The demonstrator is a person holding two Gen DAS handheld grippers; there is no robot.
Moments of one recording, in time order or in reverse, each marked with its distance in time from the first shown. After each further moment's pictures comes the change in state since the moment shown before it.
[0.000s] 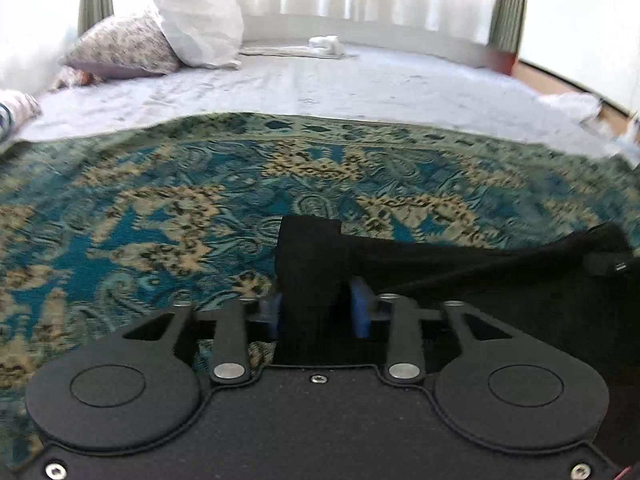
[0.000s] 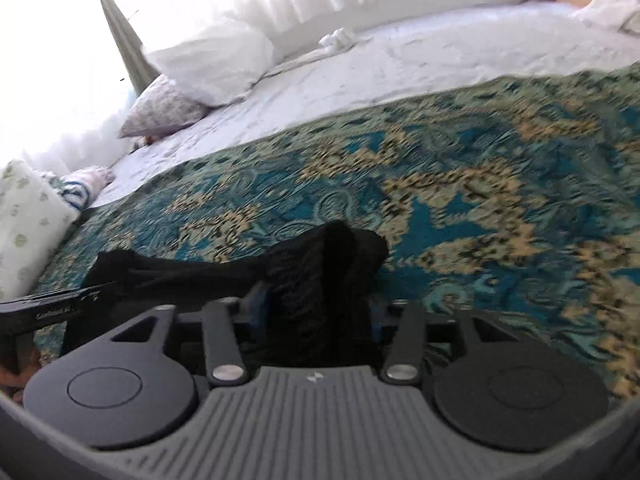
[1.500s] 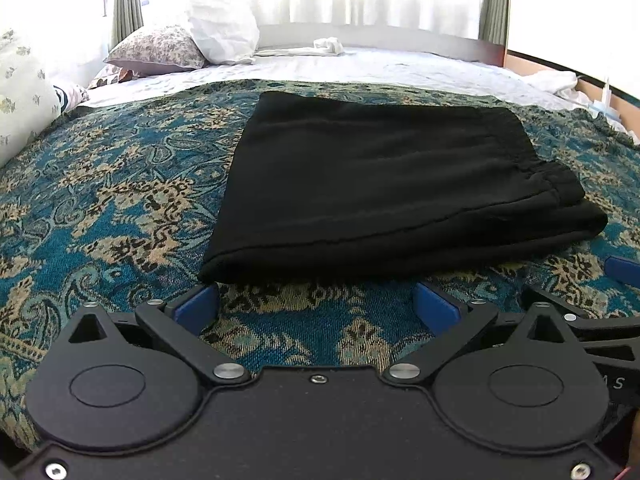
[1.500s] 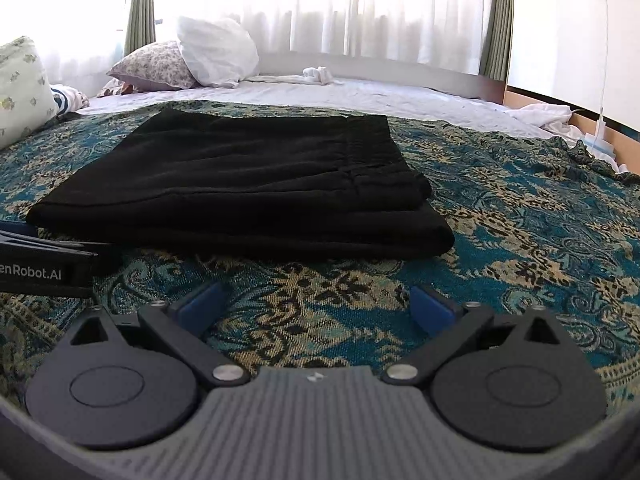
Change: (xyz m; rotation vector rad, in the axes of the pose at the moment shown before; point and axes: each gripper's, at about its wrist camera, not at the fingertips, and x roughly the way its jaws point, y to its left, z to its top) left arm -0.157 -0.064 -0.165 -0.003 -0.038 0.050; right arm -0.124 0.120 -0.200 -0.294 -0.140 -0.329
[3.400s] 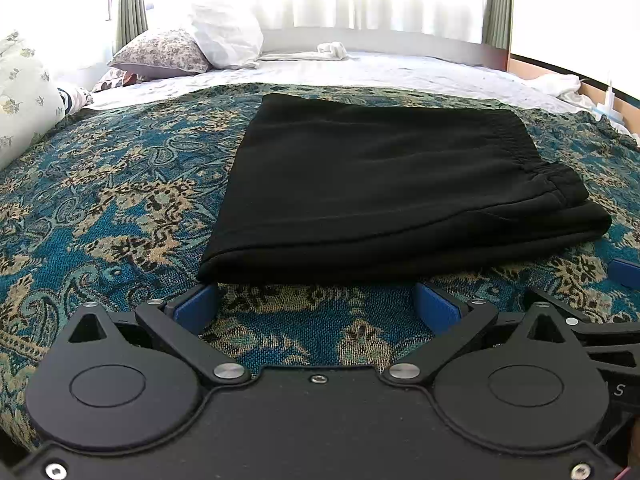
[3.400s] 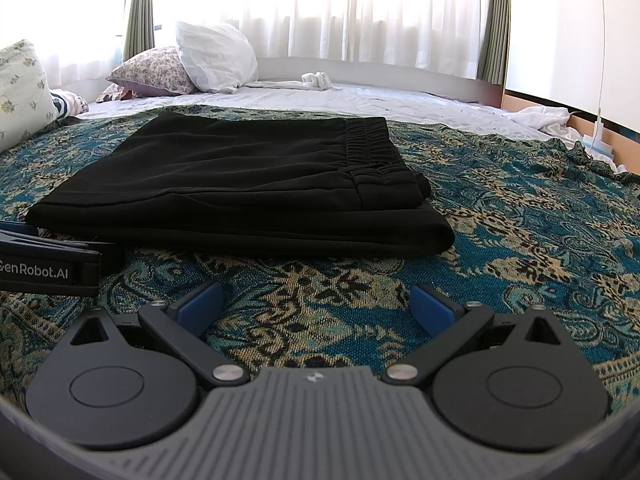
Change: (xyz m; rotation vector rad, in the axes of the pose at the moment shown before) left arm 0.000 0.001 -0.002 -0.003 -0.011 0.008; right arm 0.000 -0.001 -0.003 0.004 -0.015 -0.002
